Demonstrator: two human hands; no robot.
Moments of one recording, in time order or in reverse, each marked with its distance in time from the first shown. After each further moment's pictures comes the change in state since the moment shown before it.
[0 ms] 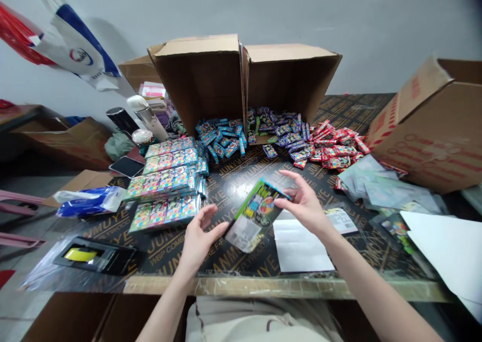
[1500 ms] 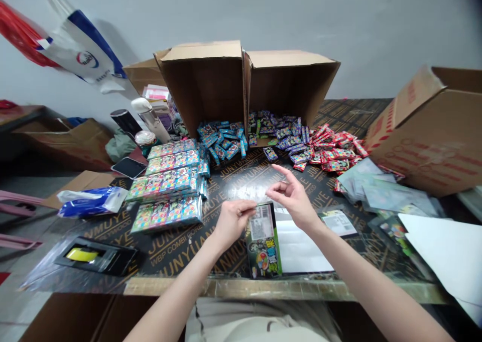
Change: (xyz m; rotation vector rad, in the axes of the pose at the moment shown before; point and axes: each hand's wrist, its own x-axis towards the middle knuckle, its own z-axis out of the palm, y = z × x) left_hand 0.031 0.023 0.050 0.305 -0.274 0.359; right_hand 0.015 -0.007 0.013 -0.078 -0.012 -0.100
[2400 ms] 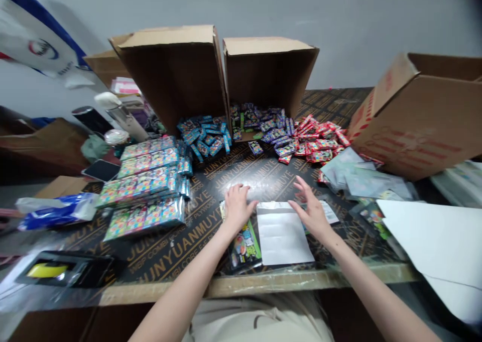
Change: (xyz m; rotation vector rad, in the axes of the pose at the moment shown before) left_hand 0.042 -0.042 0.076 0.412 0.000 -0.162; right_hand -0.053 0.069 -0.099 -0.672 0.224 -0.077
